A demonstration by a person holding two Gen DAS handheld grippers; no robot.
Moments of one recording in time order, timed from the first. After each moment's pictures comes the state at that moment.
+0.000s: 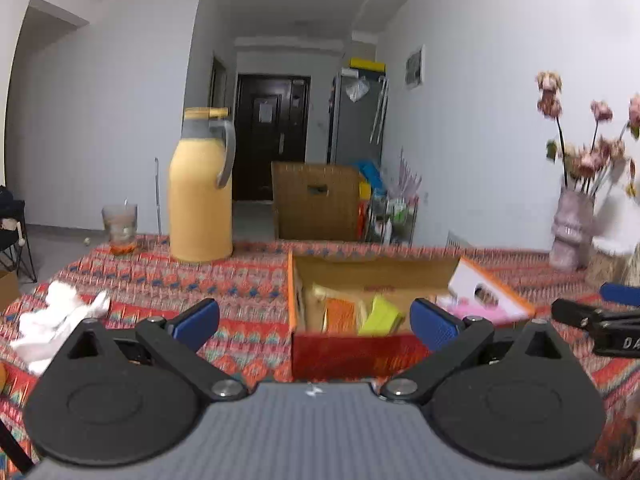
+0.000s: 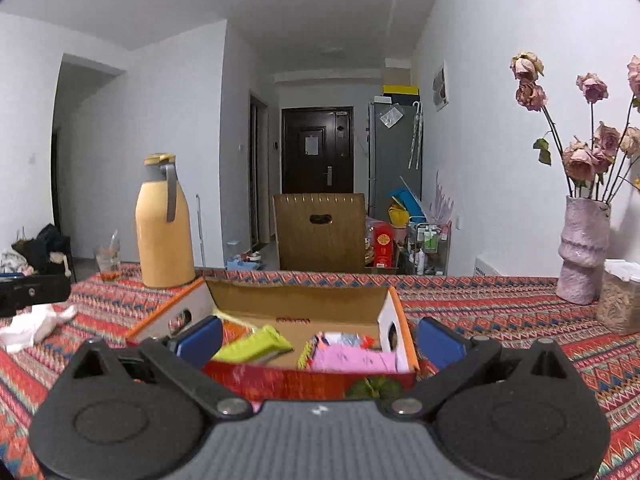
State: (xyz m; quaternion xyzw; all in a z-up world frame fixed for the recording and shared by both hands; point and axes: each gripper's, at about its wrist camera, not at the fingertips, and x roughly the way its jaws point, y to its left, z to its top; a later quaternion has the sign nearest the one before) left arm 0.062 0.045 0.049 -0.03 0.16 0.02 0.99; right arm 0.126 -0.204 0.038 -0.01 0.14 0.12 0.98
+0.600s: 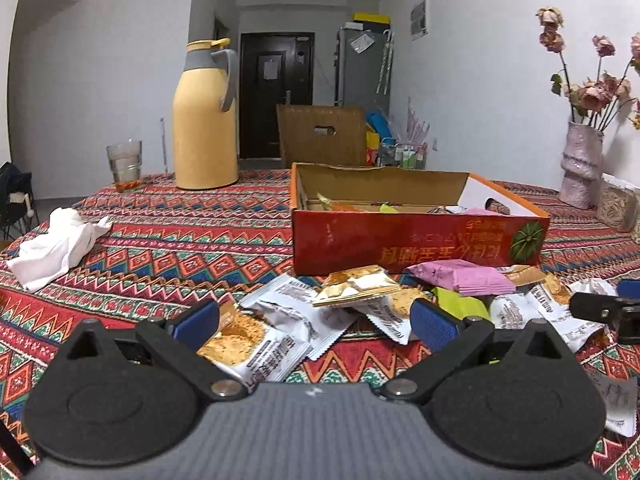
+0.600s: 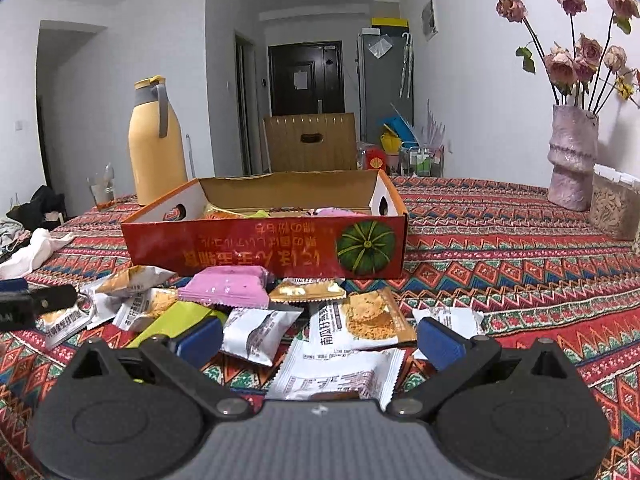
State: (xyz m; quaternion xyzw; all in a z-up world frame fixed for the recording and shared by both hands) left arm 0.047 0.031 -0.018 -0.02 0.21 0.03 0.98; right arm 0.094 -0.215 -0.034 0.01 0.24 0.11 0.96
